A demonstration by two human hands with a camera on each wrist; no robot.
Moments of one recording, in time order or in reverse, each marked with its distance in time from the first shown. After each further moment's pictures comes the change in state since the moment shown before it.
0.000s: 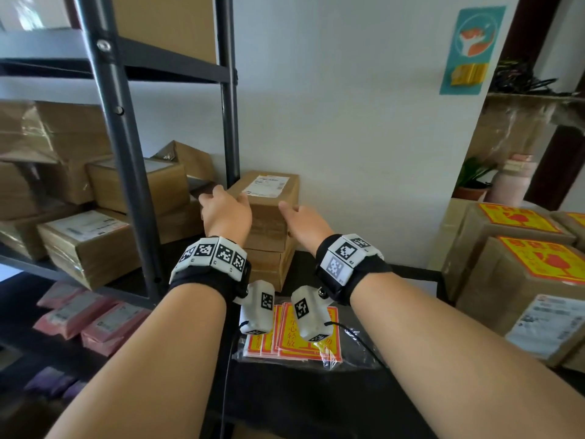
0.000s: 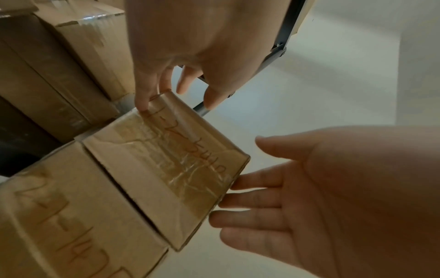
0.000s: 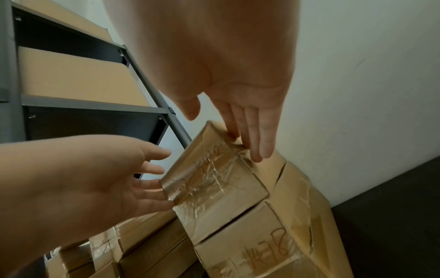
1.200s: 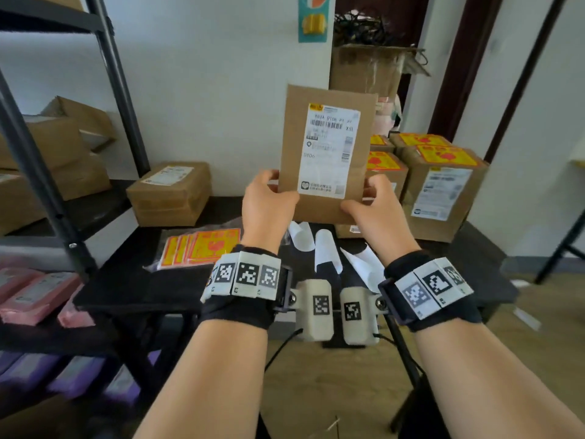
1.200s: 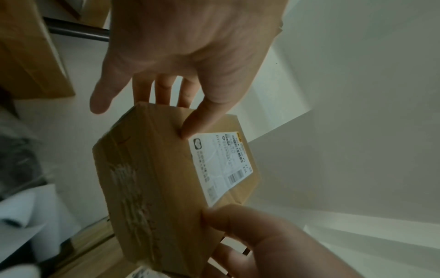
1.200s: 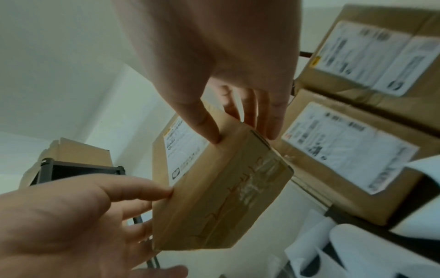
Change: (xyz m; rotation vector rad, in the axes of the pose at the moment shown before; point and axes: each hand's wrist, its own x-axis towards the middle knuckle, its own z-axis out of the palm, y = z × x) left_hand -0.288 0.072 0.048 -0.481 -0.399 0.222; right_hand -0.276 0.147 -0.160 0.254 0.537 0.036
